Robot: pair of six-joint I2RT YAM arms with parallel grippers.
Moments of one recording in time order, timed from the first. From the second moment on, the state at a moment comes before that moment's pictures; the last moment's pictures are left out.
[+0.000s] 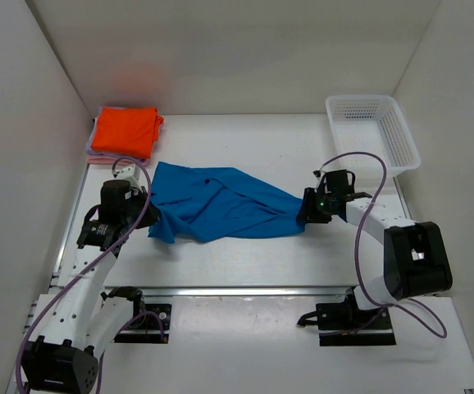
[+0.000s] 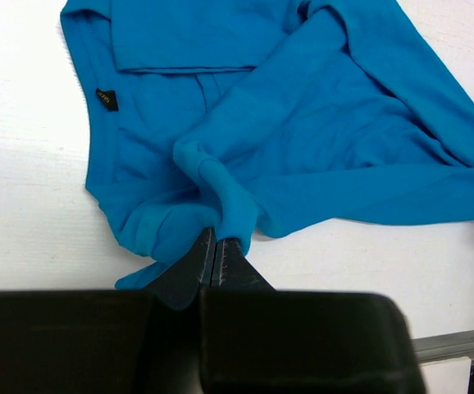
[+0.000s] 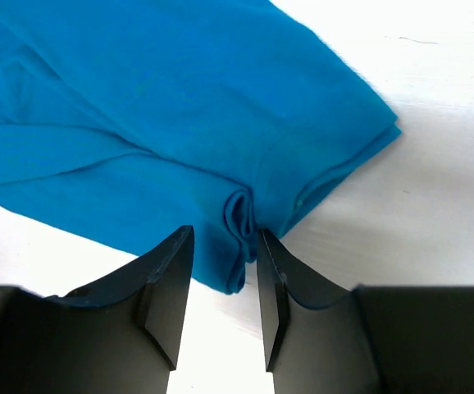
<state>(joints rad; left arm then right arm) -0.13 0.83 0.76 -0.61 0.09 -0.39 0.17 1.45 0.75 -0.29 -0.31 0.26</state>
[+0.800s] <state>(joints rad) -0.13 0.85 0.74 -0.61 0.10 -0.40 0.19 1.55 0.91 -0.28 -0.38 0.26</state>
